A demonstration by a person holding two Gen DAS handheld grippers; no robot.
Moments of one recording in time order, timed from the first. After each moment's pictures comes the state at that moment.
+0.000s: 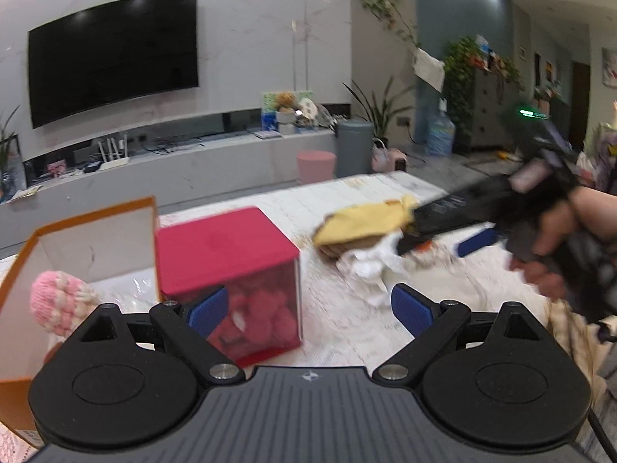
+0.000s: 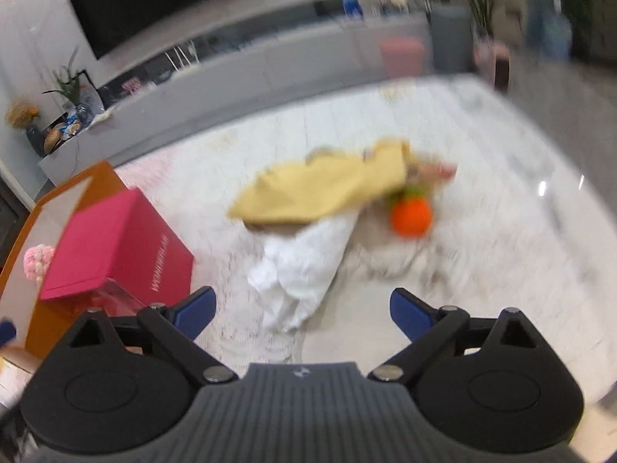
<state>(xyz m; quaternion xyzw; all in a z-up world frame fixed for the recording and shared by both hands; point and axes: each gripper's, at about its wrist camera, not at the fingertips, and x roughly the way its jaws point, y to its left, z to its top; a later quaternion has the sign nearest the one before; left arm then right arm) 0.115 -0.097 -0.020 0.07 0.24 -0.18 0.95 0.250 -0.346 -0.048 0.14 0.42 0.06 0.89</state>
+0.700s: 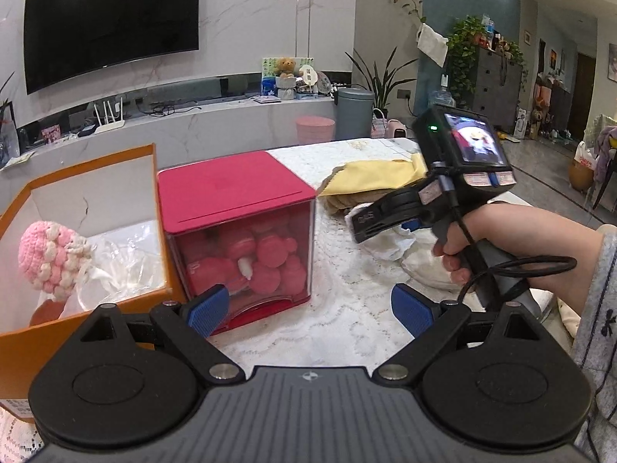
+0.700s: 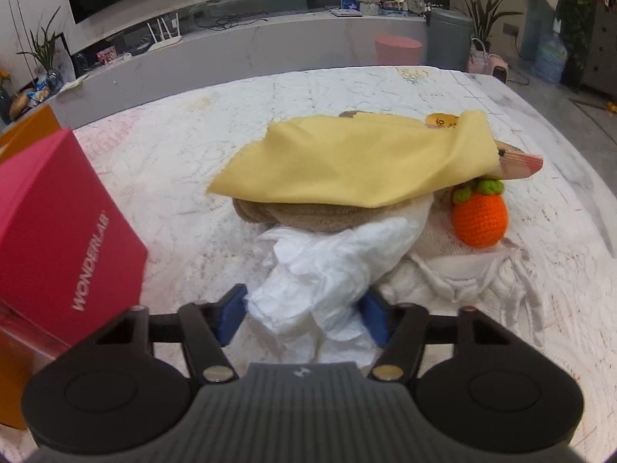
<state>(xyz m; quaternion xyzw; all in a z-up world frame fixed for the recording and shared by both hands) 0.118 -0.075 -0.041 0.05 0.29 -0.18 0.94 0.316 -0.270 -0.119 0.05 0.42 0.01 0.91</state>
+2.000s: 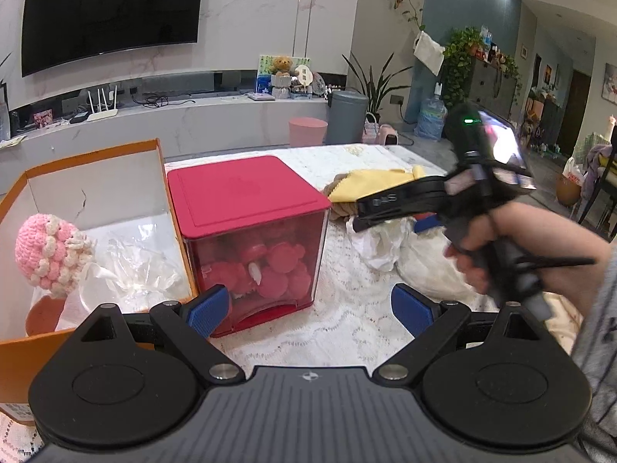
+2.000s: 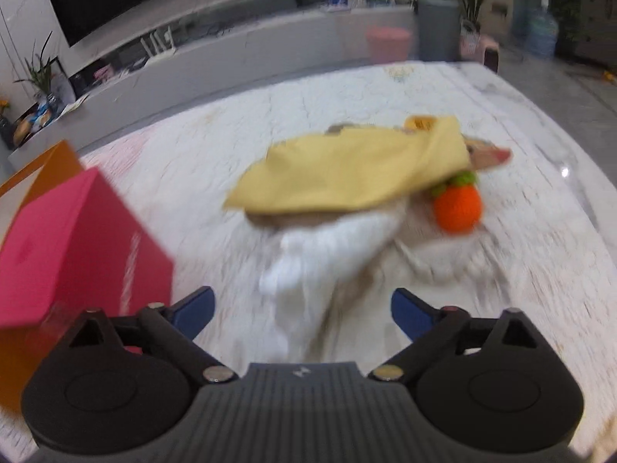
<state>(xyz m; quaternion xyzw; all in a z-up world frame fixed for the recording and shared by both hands) 0.128 -0.058 -0.033 0.02 0.30 -0.20 0.93 0.305 -0.277 -0.097 0.10 0.41 0.00 0.91</state>
